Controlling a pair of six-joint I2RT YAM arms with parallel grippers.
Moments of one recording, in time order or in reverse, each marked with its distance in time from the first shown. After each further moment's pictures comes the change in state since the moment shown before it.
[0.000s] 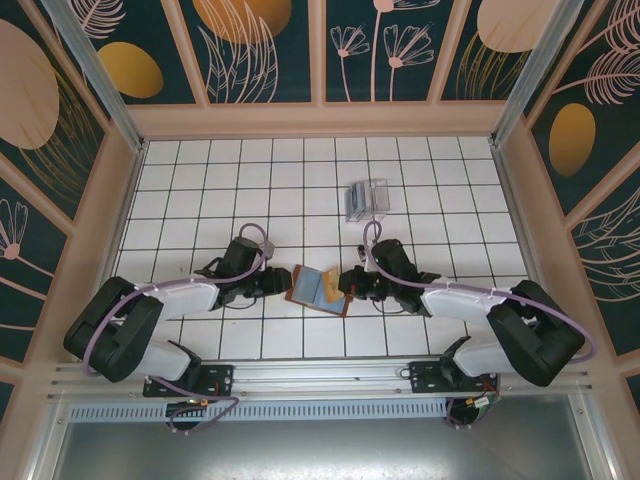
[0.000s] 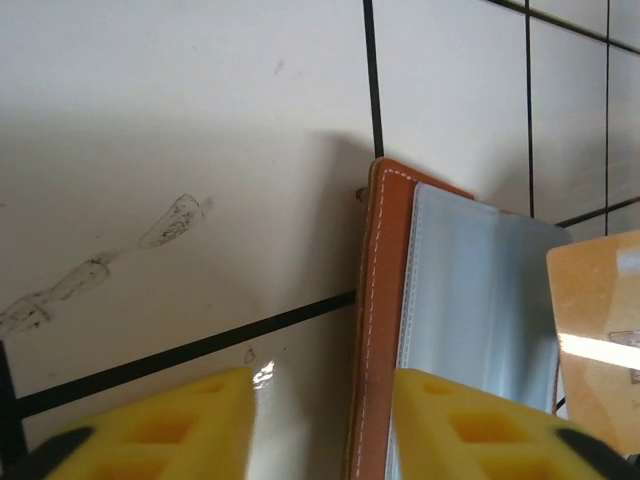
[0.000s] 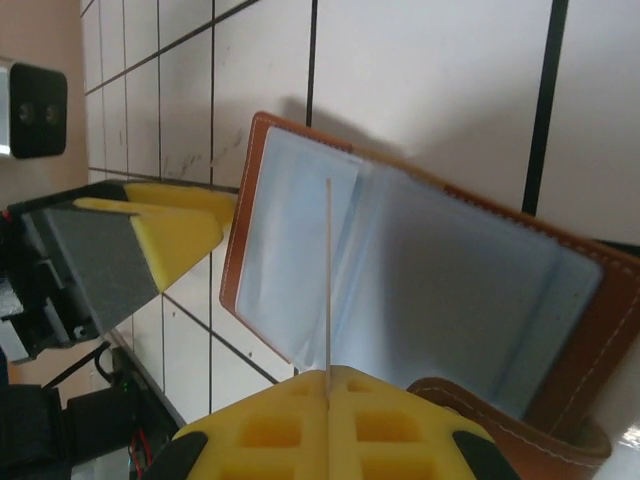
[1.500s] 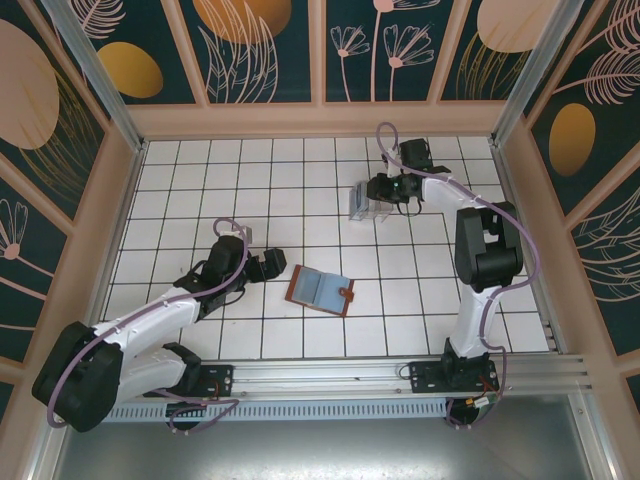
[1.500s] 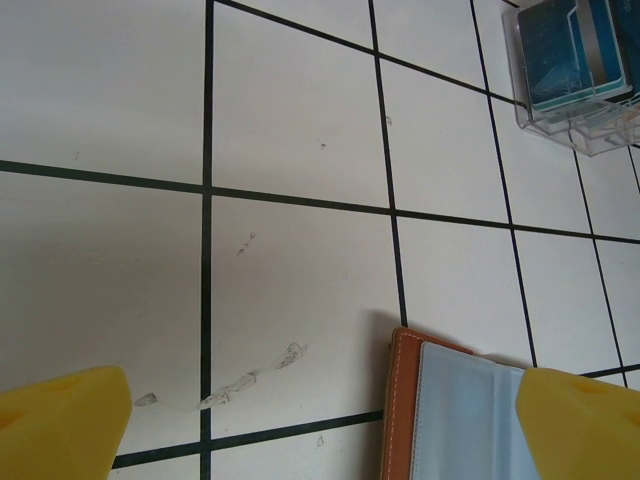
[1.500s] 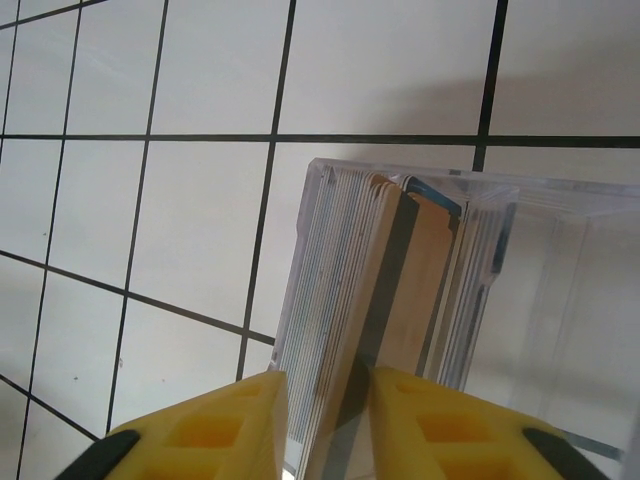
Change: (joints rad) left arm -0.006 -0.293 -0.011 -0.096 -0.372 0.005; right arm -0.490 0.616 0.986 -0.636 0.027 -0.692
